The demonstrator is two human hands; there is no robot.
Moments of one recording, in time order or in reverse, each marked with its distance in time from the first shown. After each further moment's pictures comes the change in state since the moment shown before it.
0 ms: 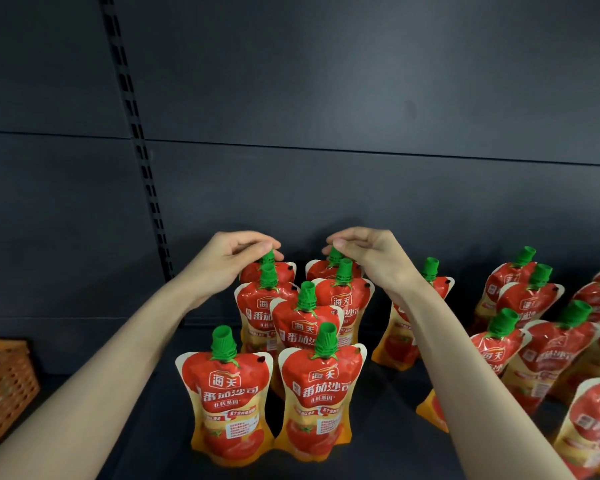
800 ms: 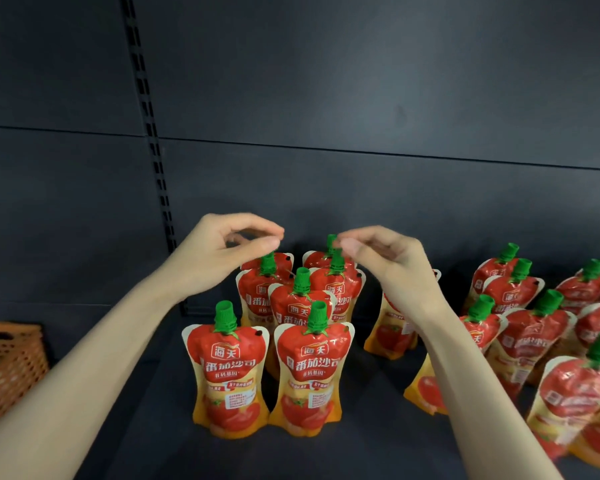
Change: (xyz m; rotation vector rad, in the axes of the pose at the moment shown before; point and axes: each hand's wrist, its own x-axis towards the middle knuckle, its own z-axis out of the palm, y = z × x) left_hand -0.050 0.061 0.006 0.239 0.039 0.230; right_hand -0.074 -0.036 0.000 -0.018 0.095 -0.205
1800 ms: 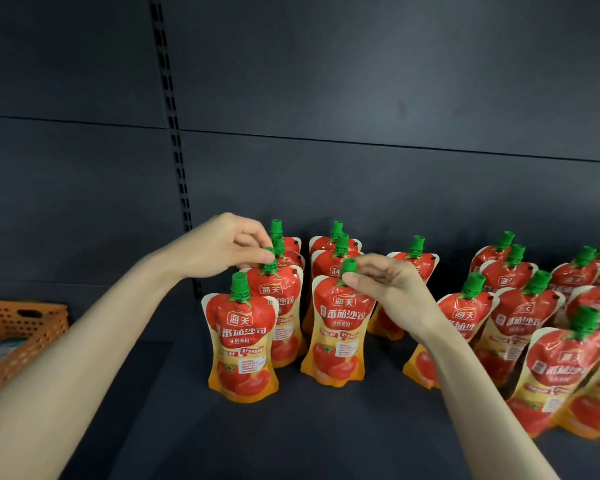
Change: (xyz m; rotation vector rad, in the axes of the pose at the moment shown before) left_hand -0.016 0.001 -0.014 0.174 -0.262 -0.201; right_hand -0.038 0.027 -0.002 0.088 -0.185 0.077
